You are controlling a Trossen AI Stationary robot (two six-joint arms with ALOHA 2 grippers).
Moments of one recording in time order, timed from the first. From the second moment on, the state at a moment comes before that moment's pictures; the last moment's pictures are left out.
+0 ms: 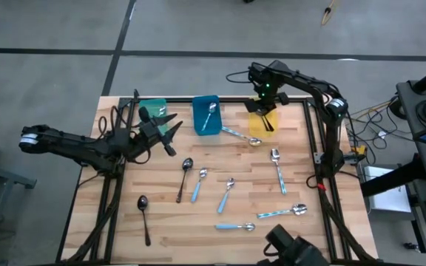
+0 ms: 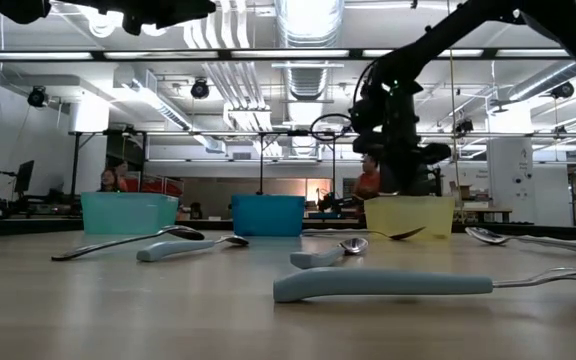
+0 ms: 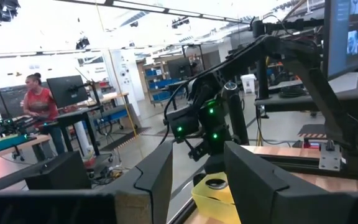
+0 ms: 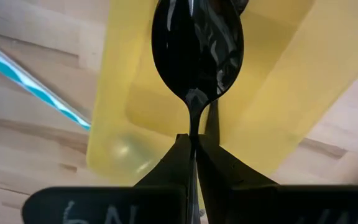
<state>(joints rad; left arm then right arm) -0.07 0.92 0.54 0.61 -0.67 0.33 -0.83 1.99 1.68 -1.33 -0.19 0.44</state>
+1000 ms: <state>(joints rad) -0.07 0.92 0.54 0.60 -0.67 0.35 -0.86 2.03 1.68 -1.24 -0.13 0.30</state>
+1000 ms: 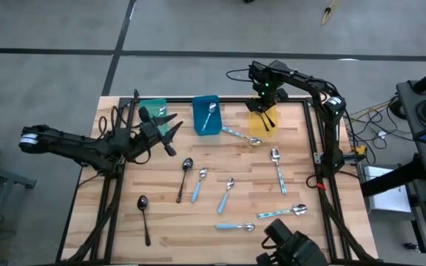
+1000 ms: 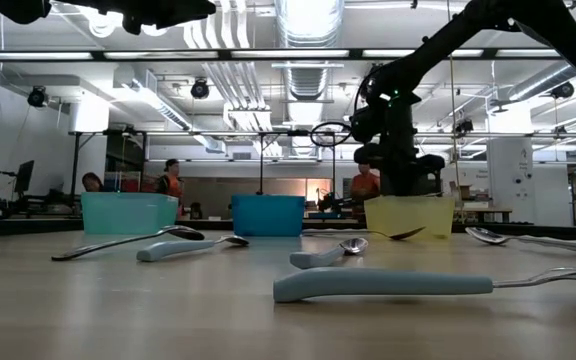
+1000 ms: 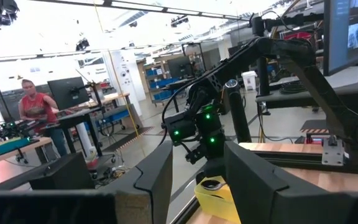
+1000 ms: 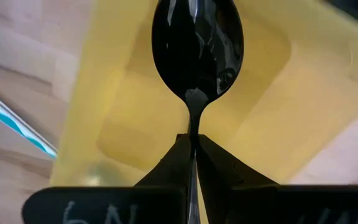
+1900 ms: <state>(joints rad) -0.07 0.92 0.54 0.60 -0.67 0.36 -0.86 2.03 1.62 -1.17 -0.13 0.30</state>
